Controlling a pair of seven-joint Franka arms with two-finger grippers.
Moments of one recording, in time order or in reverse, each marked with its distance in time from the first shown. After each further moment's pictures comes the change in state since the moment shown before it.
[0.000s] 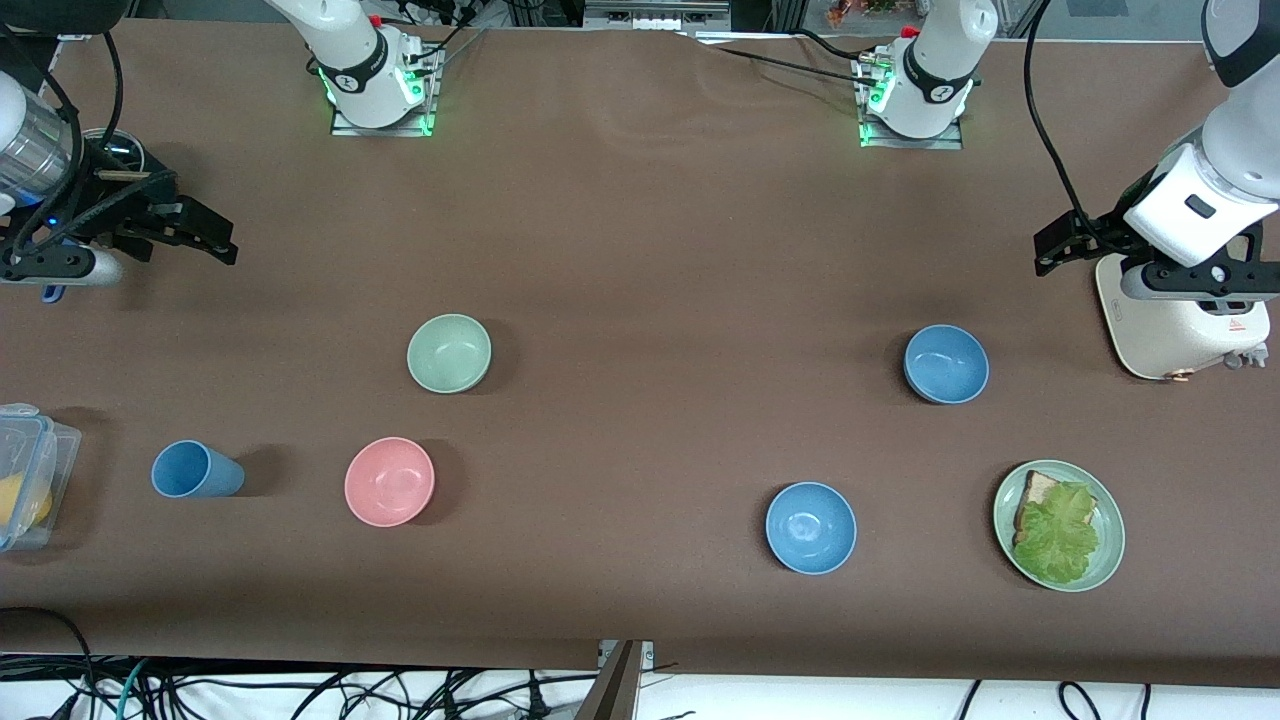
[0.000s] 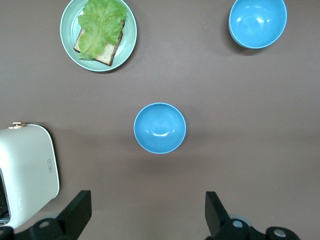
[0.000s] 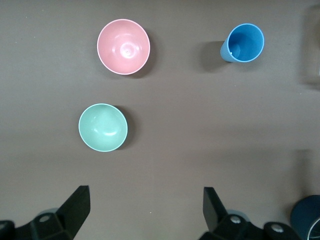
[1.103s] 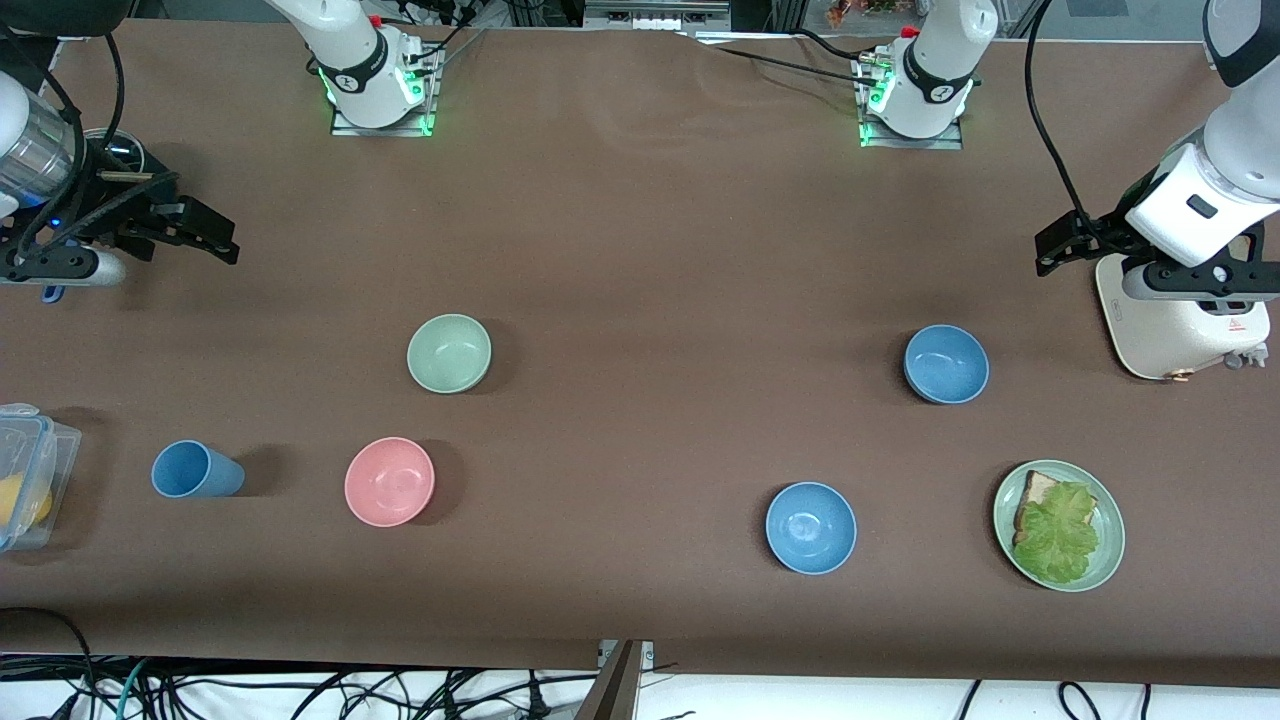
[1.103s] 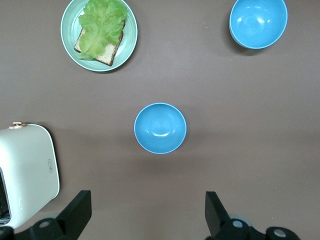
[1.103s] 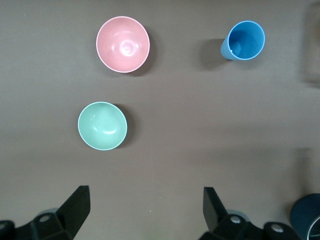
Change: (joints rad) left arm 0.001 0.000 0.001 0.000 0.000 0.000 0.000; right arm 0.000 0.000 0.000 -0.005 0.000 -0.003 0.000
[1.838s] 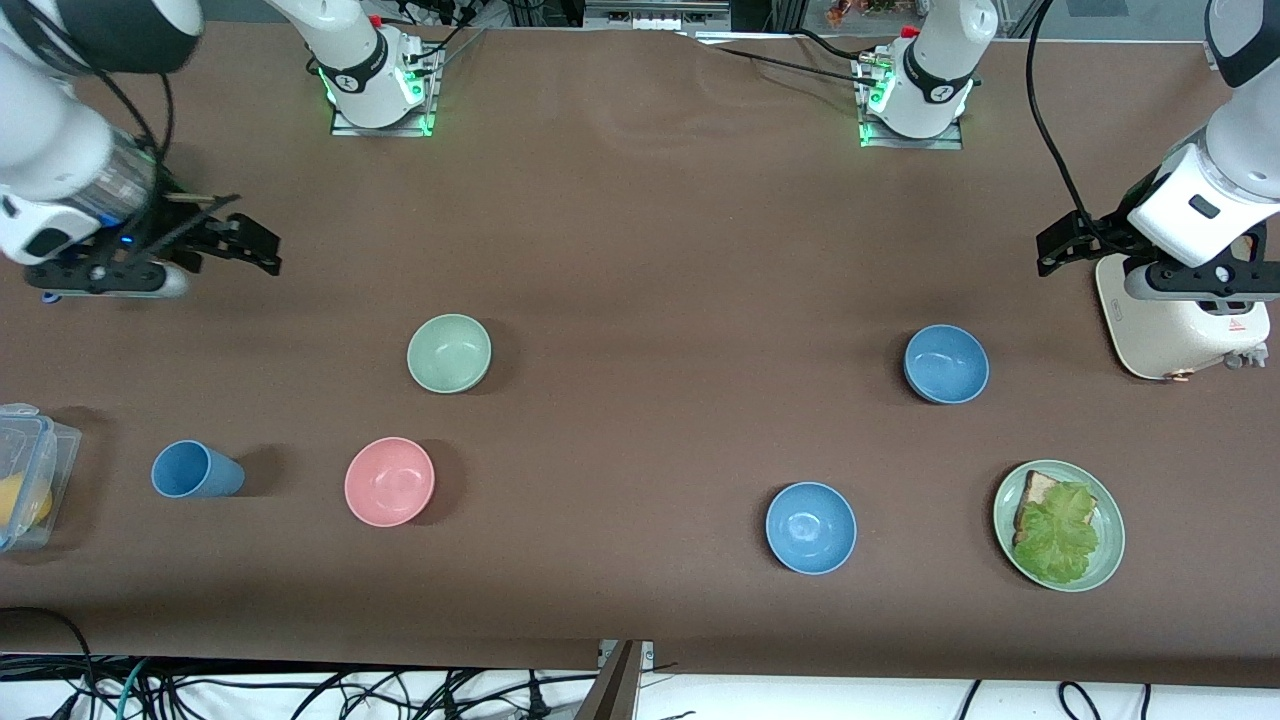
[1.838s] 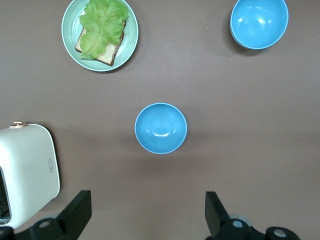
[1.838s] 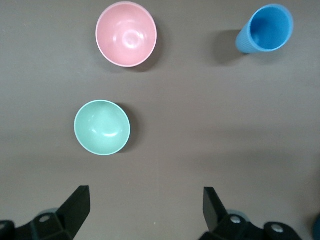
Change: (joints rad) left arm 0.002 0.000 0.001 0.000 0.000 0.000 0.000; right arm 0.002 -0.082 0.044 -0.324 0.003 0.272 0.032
